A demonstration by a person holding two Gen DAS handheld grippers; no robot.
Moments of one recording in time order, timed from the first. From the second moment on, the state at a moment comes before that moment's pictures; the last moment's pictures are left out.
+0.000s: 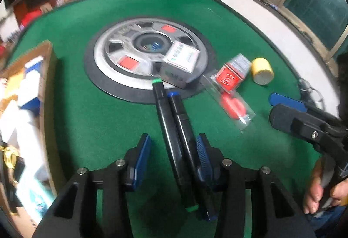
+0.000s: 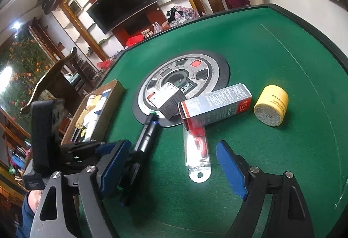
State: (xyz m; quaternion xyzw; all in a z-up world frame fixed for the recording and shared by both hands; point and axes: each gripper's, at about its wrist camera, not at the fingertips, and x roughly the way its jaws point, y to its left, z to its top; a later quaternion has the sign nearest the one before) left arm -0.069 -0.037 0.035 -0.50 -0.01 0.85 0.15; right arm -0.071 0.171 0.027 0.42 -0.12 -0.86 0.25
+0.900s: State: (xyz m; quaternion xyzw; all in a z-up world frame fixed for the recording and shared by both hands) left arm -0.078 -0.049 0.031 -0.51 -0.04 0.84 0.17; right arm -0.067 0.160 0.021 0.43 -0.10 -0.86 0.25
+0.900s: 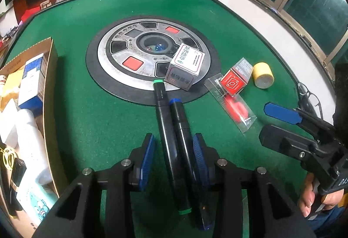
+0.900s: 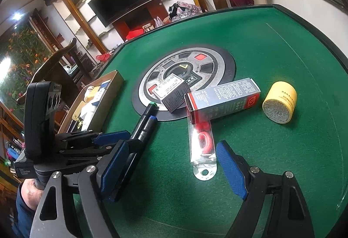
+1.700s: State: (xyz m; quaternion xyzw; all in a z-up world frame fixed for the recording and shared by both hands) left arm -0.061 -0.063 0.029 -0.49 -0.01 0.87 0.12; right arm -0.045 0.117 0.023 0.41 -0.02 -0.87 0.28
